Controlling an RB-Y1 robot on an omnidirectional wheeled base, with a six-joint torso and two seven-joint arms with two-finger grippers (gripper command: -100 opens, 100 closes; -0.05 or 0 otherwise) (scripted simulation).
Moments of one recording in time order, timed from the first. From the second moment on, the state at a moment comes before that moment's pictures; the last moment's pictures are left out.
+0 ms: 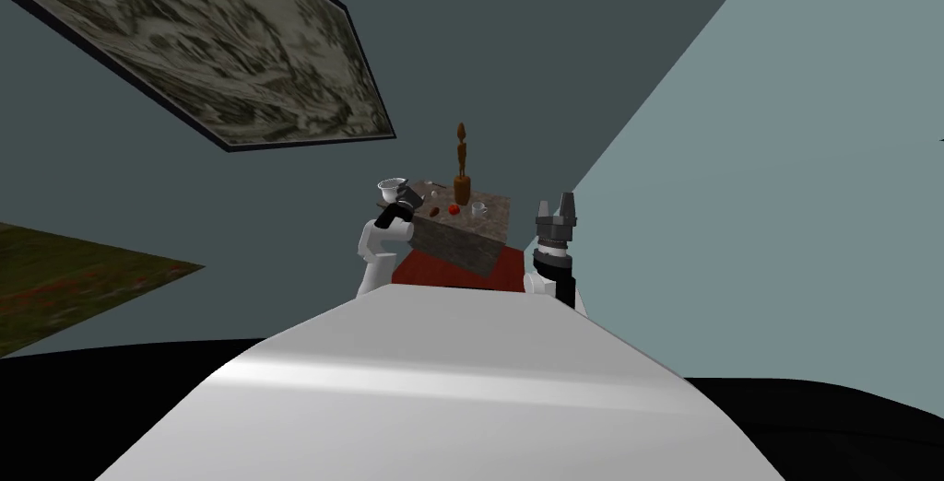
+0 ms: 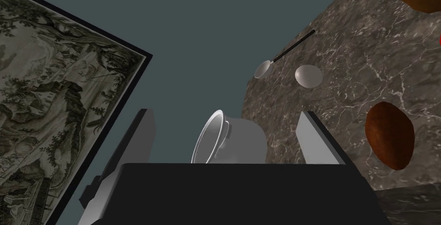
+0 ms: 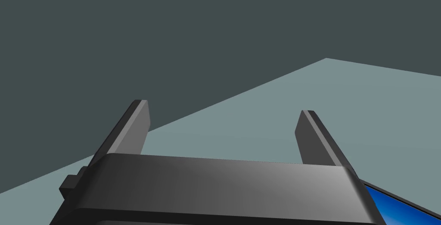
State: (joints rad) left arm -0.09 0.18 0.13 -2.05 -0.06 0.55 0.69; right arm 0.46 -0.03 0.07 -2.28 0.02 -0.52 0.04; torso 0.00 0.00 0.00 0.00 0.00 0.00
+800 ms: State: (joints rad) left arm -0.16 0.17 0.15 -2.01 -0.06 0.76 0.80; right arm 0.46 -0.03 0.07 -2.28 0.02 -0.52 0.04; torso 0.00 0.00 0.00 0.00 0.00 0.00
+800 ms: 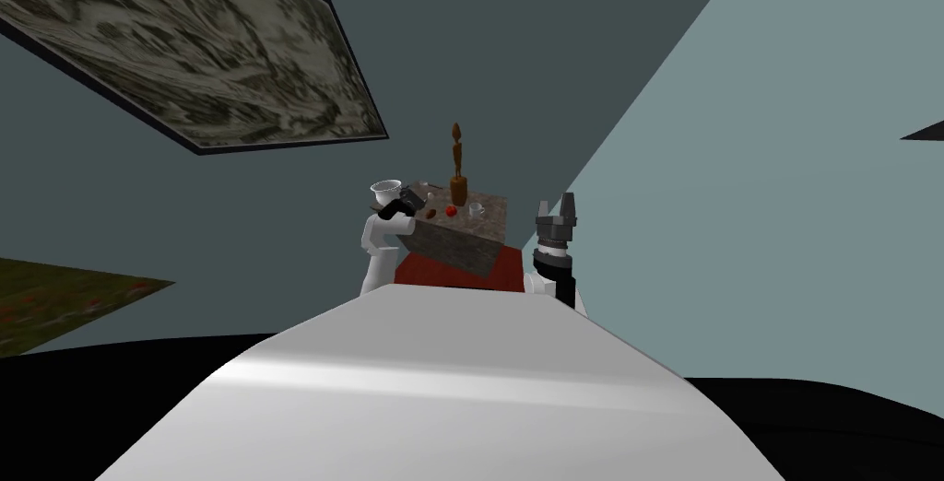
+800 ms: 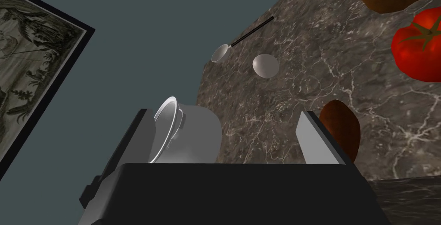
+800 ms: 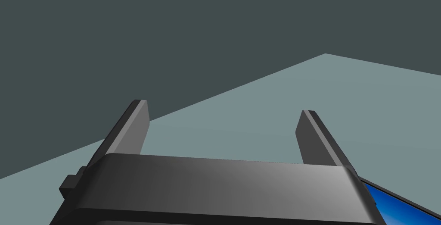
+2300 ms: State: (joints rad) left arm -0.27 0.16 0.19 -1.90 -0.04 1.16 0.99; right arm 0.46 -0.03 0.07 -2.28 0.02 -0.52 0.04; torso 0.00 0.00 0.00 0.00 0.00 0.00
